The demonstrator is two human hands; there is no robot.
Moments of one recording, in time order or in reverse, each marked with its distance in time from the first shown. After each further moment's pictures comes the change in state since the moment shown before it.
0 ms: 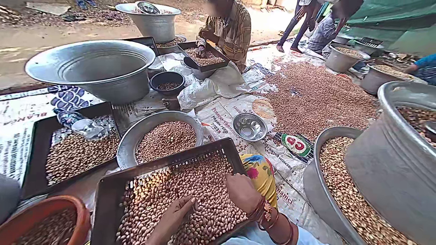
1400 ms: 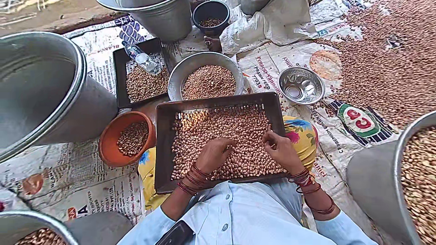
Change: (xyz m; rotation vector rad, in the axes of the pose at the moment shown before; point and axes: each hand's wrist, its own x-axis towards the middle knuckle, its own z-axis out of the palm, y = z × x) left_hand -0.010 0.016 0.017 0.842 0.155 0.246; right_hand 0.037 0.070 0.073 0.505 0.431 -0.365
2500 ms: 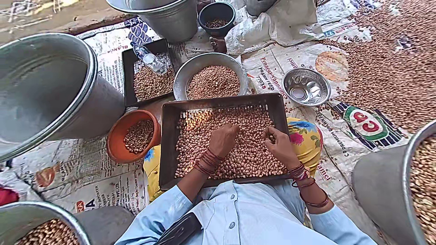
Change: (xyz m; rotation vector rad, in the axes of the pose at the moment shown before) left_hand 0.044 0.005 0.010 0.321 0.195 -0.034; right_hand 0.020 -0.006 0.010 0.096 0.011 0.030
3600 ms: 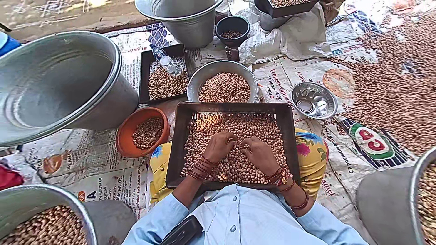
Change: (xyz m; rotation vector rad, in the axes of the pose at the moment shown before) left_hand -0.025 -0.039 -0.019 -0.317 -0.120 -0.134; right_hand 0.013 -0.048 0.058 -0.356 -0.206 -0.219
